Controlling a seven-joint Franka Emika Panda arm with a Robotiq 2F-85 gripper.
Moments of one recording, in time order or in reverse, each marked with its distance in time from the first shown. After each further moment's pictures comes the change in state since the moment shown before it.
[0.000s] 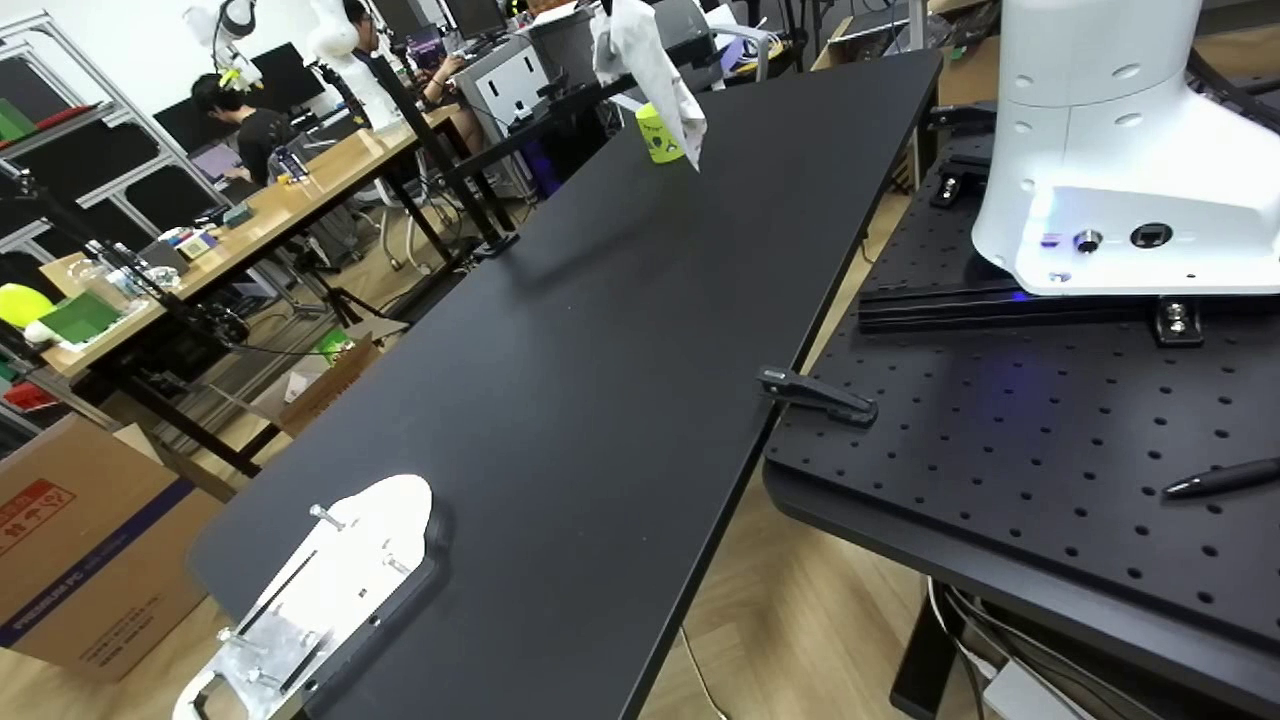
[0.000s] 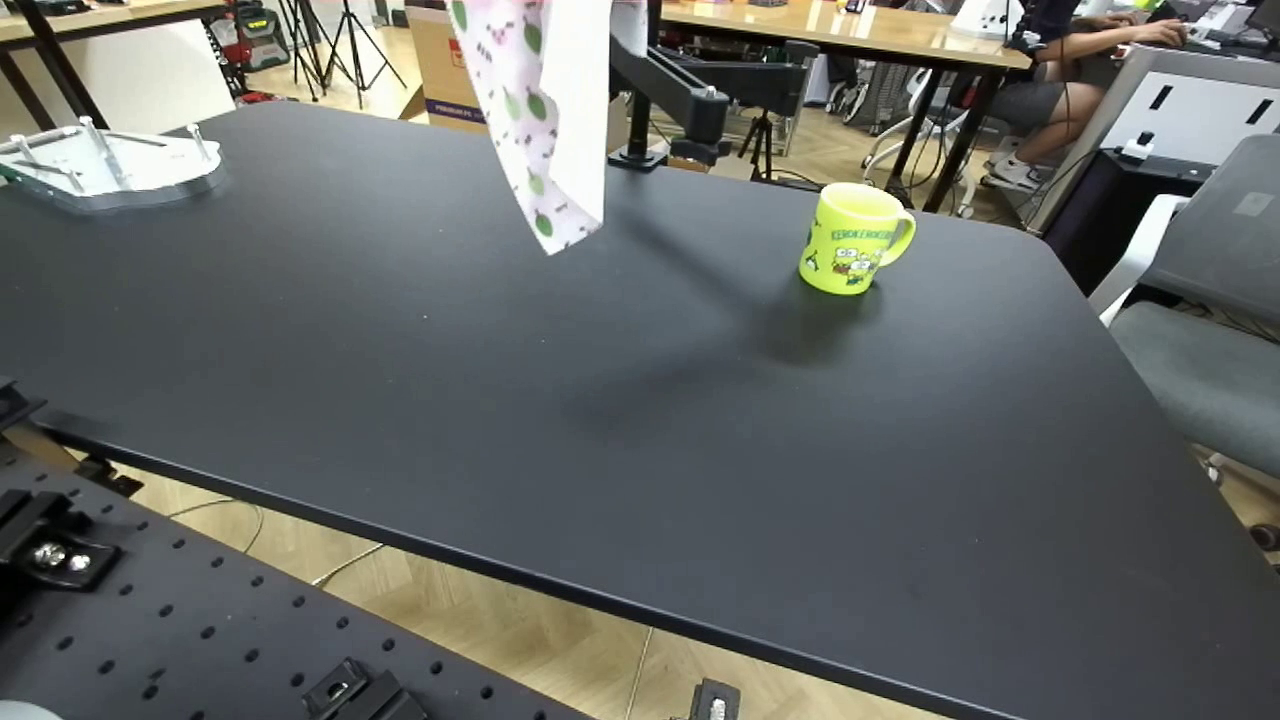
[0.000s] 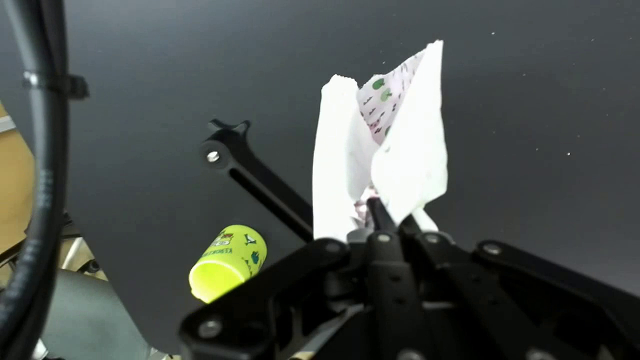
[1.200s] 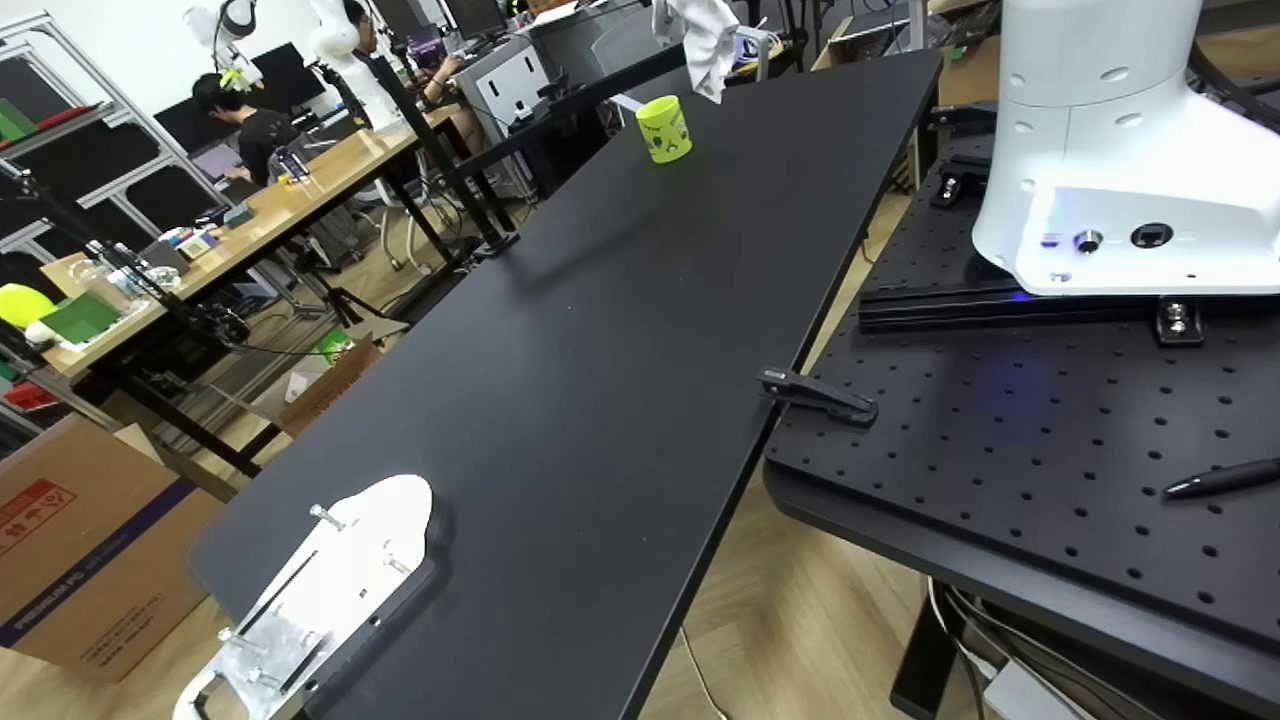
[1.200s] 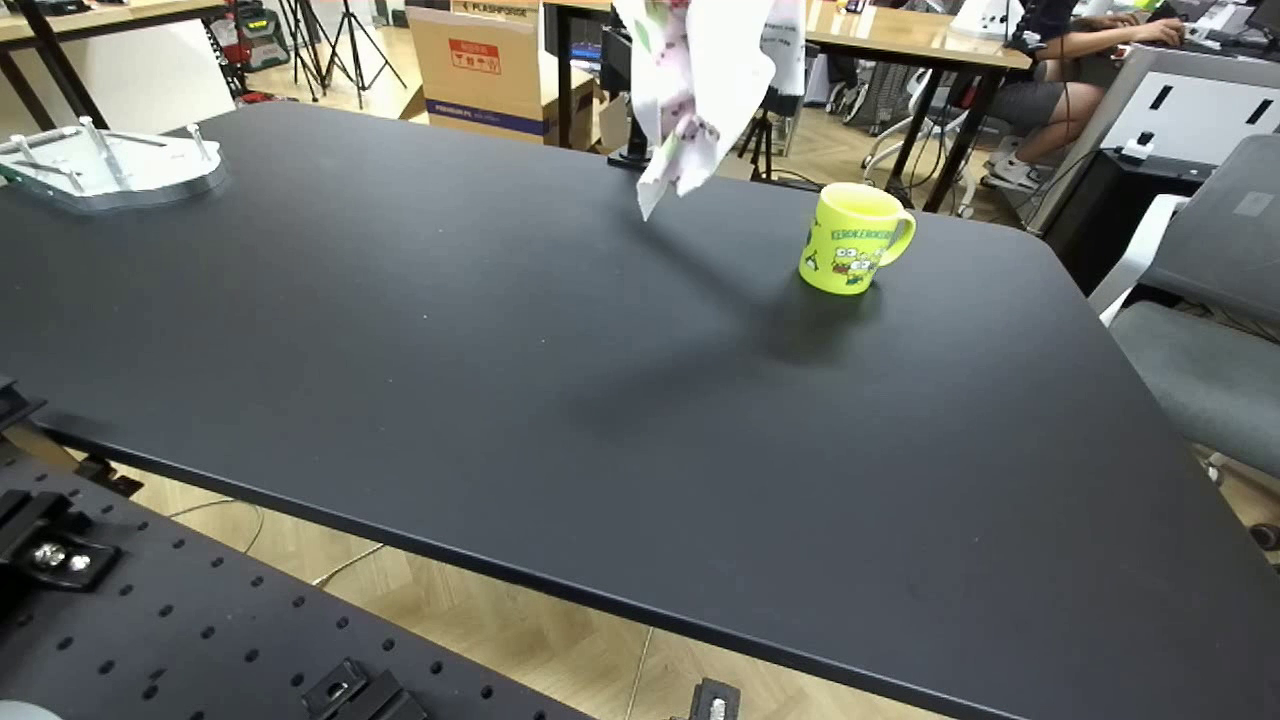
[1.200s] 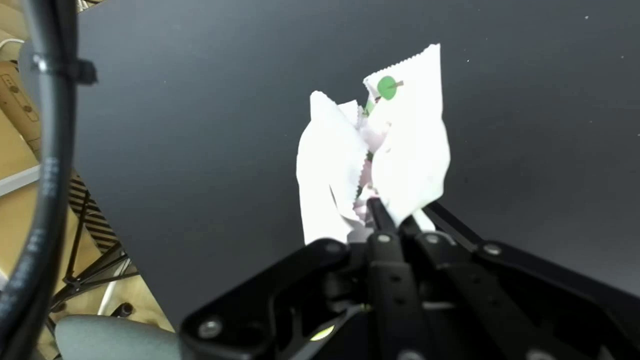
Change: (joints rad) arm -0.107 0.066 -0.130 0.043 -0.001 0.000 -0.130
